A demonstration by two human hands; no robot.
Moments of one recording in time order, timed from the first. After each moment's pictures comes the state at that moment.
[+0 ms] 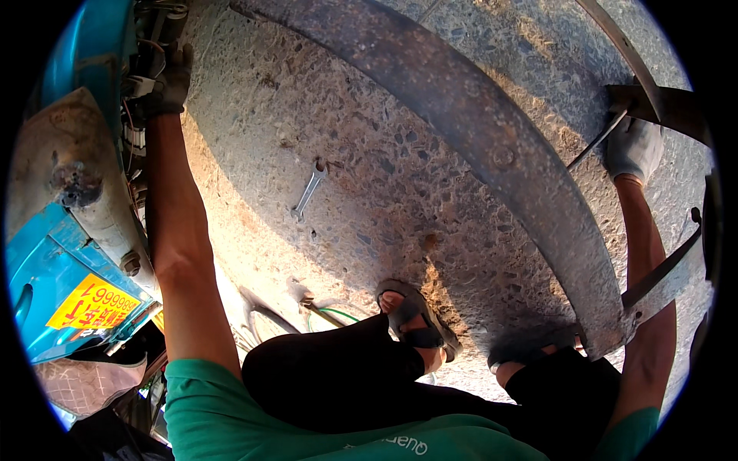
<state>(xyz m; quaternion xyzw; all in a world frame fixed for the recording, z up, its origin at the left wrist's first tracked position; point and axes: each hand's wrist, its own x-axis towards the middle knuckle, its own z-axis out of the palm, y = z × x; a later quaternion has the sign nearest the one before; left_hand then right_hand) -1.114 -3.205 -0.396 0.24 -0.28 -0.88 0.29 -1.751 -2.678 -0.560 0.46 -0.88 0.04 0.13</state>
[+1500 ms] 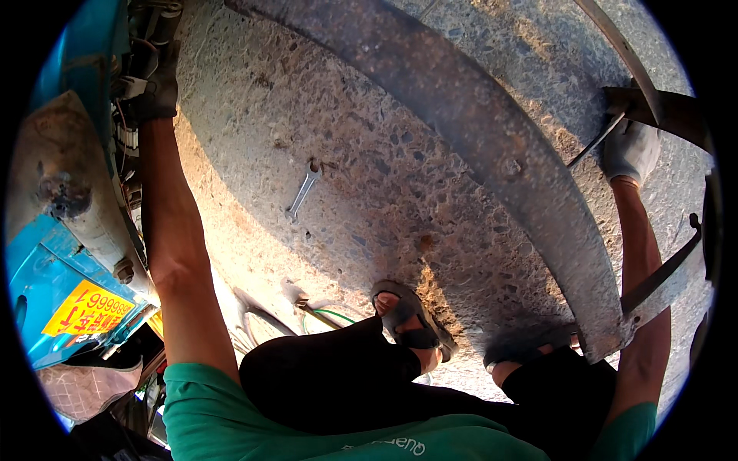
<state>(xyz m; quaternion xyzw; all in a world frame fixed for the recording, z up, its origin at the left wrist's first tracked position) -1.123 -3.198 -0.397 0.31 -0.48 -0.72 0.40 -1.751 -2.677 -0.556 0.47 -0.86 0.09 0.14</state>
